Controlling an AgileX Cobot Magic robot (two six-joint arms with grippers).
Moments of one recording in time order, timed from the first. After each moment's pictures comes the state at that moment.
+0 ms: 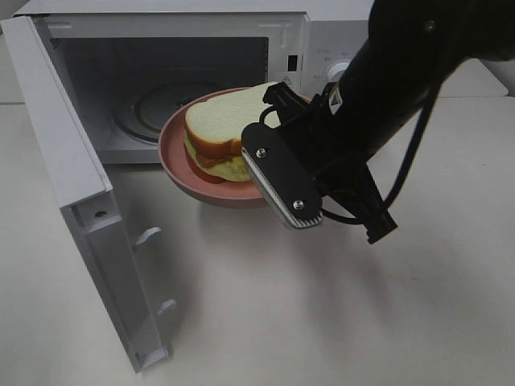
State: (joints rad) left arm 0.03 0.00 -0.50 -0.13 1.04 0.15; right arm 0.68 1.63 -1.06 0.00 0.58 -1.50
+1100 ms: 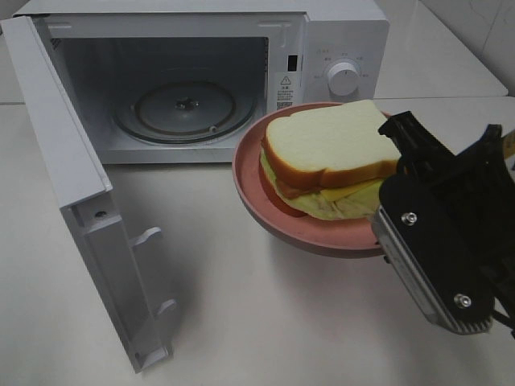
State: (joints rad) left arm 0.03 0.00 -0.50 -0.13 1.04 0.15; right arm 0.68 1.17 -0.68 -0.05 0.63 -1.35
